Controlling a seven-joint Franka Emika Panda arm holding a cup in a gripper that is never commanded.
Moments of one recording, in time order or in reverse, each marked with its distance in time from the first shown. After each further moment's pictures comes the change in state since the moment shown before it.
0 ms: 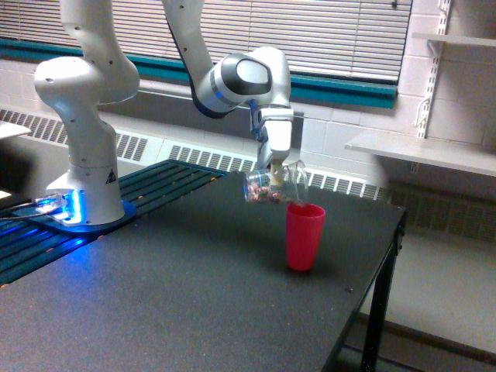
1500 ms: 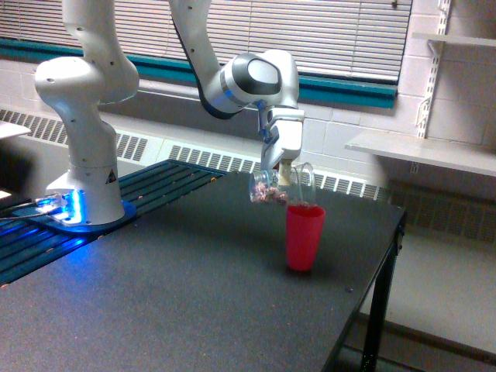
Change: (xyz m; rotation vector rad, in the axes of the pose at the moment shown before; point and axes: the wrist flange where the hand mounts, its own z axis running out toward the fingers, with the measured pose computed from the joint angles) arm 0.012 -0.008 0.004 -0.056 0.008 -0.076
